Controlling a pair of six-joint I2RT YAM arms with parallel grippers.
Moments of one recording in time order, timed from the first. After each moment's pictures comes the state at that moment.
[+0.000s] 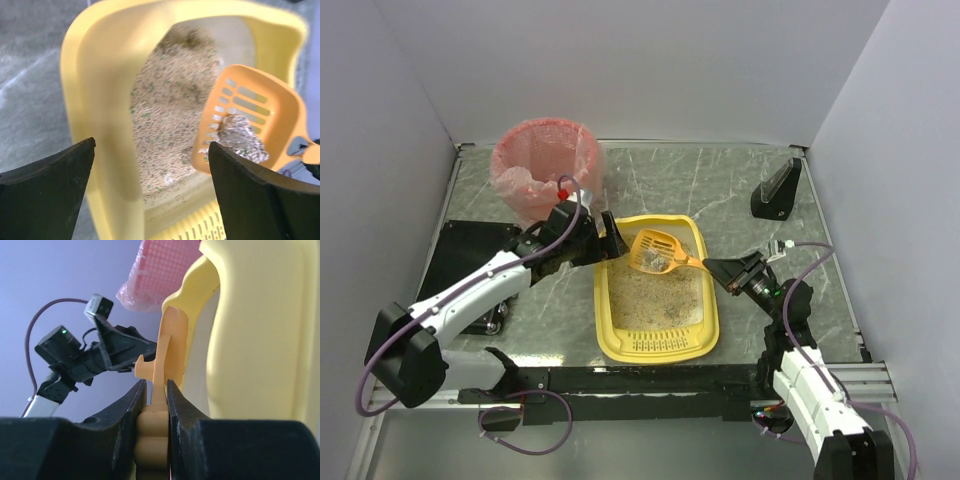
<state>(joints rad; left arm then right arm) -0.64 1.29 0.94 -0.36 0.02 -0.77 0.08 0.57 0.06 0.56 -0.61 1.31</state>
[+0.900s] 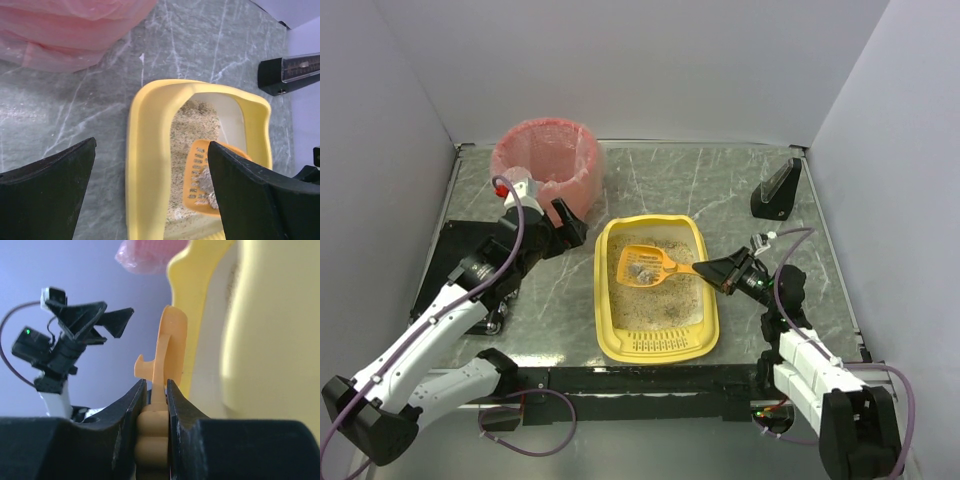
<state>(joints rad) -0.57 0.95 0.96 -0.47 -0.26 -0.76 0.11 0.80 0.12 0.68 -0.77 1.35</state>
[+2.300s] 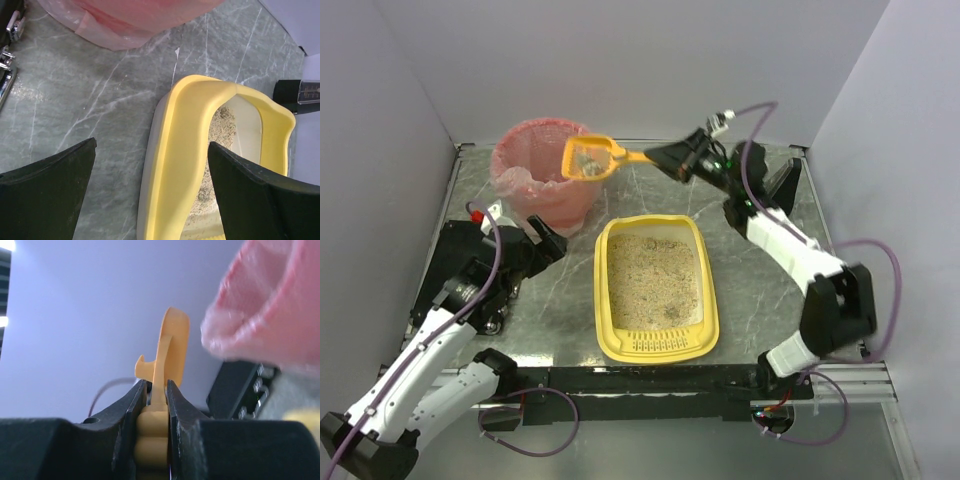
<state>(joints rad) -0.48 0.78 0.81 -0.57 -0.27 -0.87 0.34 1.48 1.13 0.52 -0.64 1.35</state>
